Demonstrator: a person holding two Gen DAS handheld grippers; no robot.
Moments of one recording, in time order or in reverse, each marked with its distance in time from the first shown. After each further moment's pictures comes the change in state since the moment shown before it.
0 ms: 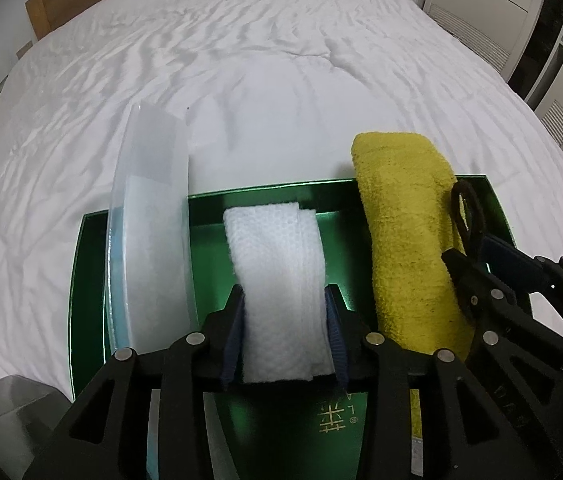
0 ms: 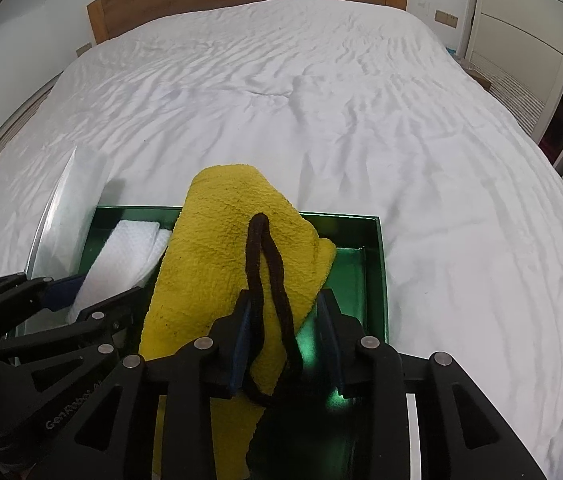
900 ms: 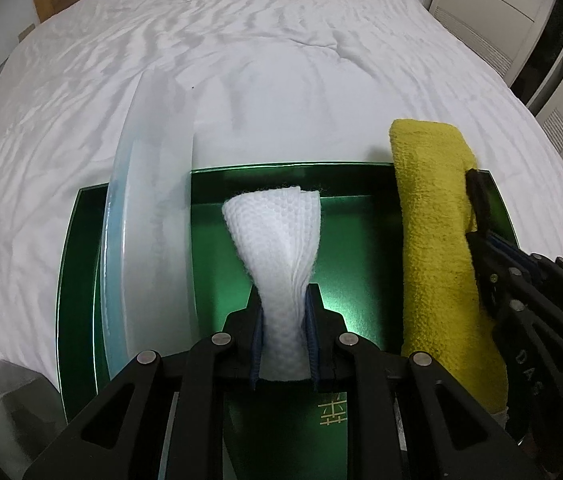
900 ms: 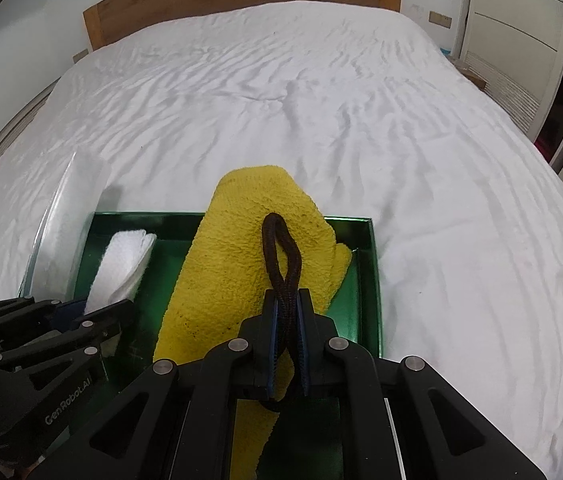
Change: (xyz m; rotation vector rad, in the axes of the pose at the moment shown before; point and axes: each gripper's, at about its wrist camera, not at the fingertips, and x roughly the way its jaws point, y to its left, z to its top) left arm 0.005 0.003 -0.011 -0.042 0.025 -0.028; right arm 0.004 -0.001 0.000 0.008 -0.001 0.002
